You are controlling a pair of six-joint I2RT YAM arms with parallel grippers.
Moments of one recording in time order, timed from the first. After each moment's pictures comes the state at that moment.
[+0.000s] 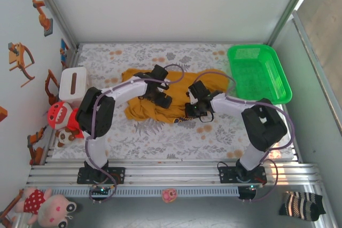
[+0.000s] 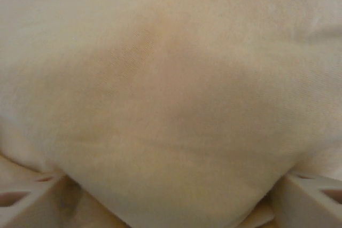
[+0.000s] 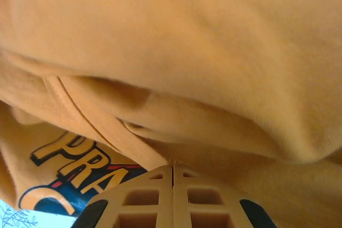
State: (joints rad) left arm -0.68 1.95 1.41 -0.74 -0.04 -0.08; right arm 0.60 1.69 0.94 -0.43 -0.25 0.43
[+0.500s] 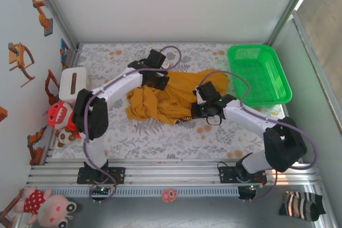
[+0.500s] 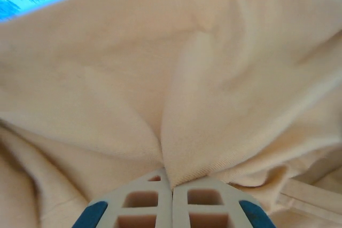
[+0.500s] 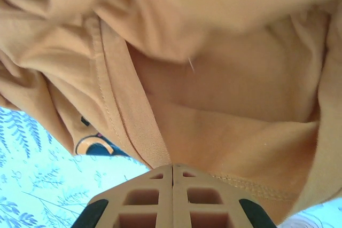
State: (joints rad) left arm -0.64 1.87 1.59 -0.76 0.02 -0.14; right arm 0.60 1.42 0.86 -0.51 -0.18 0.44
